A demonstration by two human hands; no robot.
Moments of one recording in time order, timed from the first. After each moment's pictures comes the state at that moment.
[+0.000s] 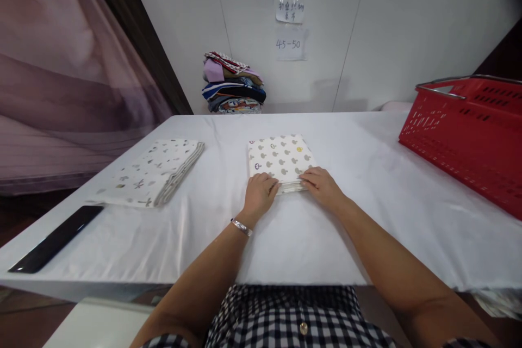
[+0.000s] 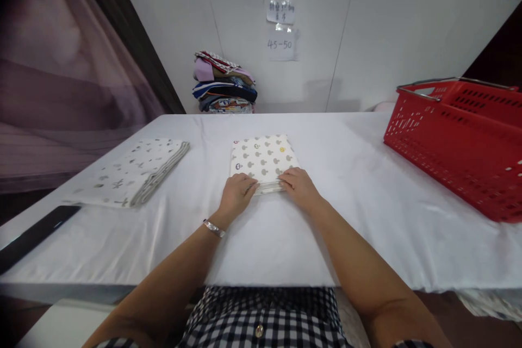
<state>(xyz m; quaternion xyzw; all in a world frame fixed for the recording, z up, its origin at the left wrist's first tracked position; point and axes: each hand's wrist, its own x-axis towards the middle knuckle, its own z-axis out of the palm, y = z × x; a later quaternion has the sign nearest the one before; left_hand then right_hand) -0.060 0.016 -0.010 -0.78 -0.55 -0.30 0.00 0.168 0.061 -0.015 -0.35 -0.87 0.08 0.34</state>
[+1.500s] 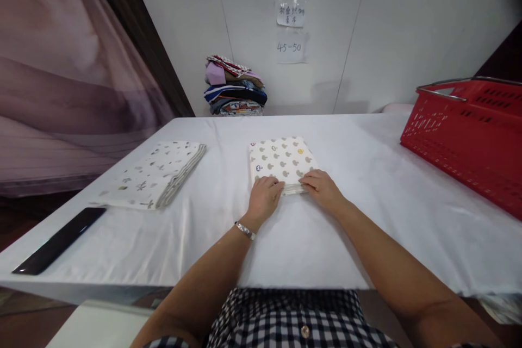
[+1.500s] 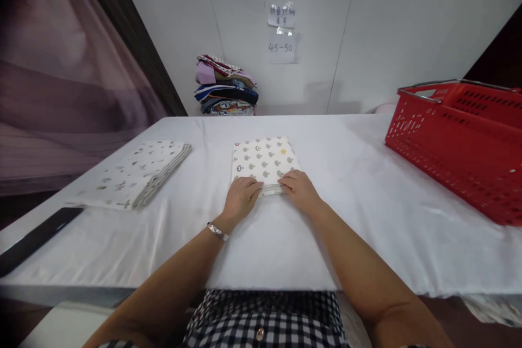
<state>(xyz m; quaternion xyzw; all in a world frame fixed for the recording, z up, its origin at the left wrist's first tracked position) -0.054 0.016 -0.014 -0.81 -0.51 -0.28 0.06 0.164 0.063 -0.020 -0.34 -0.87 0.05 0.36</state>
